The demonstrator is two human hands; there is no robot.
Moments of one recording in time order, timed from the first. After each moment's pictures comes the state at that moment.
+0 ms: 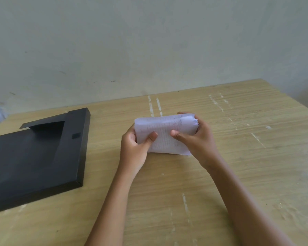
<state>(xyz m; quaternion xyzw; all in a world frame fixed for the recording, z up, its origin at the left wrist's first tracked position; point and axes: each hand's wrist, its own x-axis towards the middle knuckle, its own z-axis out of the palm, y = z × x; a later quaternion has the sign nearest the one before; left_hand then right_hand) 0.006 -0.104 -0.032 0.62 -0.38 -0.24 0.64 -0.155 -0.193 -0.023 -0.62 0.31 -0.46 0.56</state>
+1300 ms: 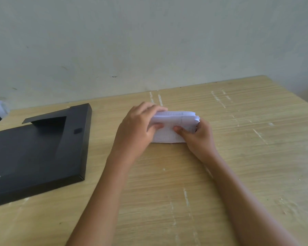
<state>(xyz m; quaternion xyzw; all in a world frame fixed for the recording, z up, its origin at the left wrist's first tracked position) 0.017 -0.106 0.015 0.67 -0.66 0.09 0.33 -0.146 -0.205 -0.045 -0.66 0.35 -0.48 0.46</state>
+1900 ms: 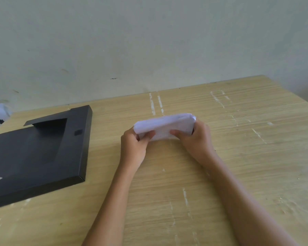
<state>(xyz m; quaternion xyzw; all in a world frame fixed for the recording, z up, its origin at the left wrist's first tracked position) 0.026 -0.119 -0.060 0.70 -0.40 -0.16 0.57 -0.145 -0.199 -0.034 -0.71 0.39 -0.43 0.40</state>
